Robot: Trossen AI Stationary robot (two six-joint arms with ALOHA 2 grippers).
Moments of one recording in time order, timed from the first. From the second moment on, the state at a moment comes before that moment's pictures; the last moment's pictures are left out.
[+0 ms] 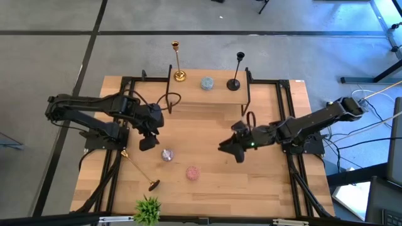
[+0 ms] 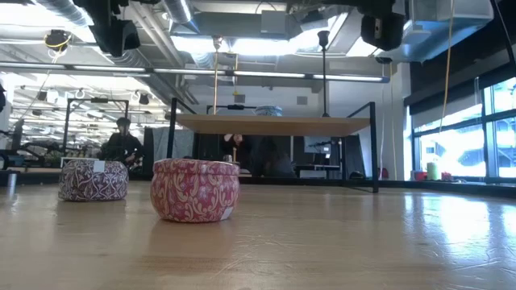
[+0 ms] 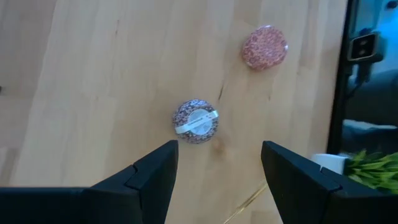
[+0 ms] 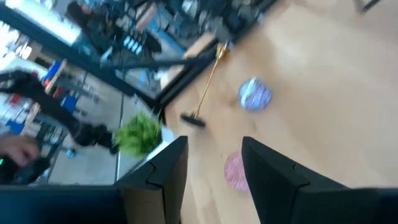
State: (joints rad) left arm -0.02 1.11 1.10 -1.10 0.19 -0.33; right arm 0.35 1.25 0.87 -0.02 0.20 0.93
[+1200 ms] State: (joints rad) left arm -0.32 1.16 0.71 -0.71 -0.05 -0.43; right arm 0.45 1.40 0.87 -0.02 0.33 1.02
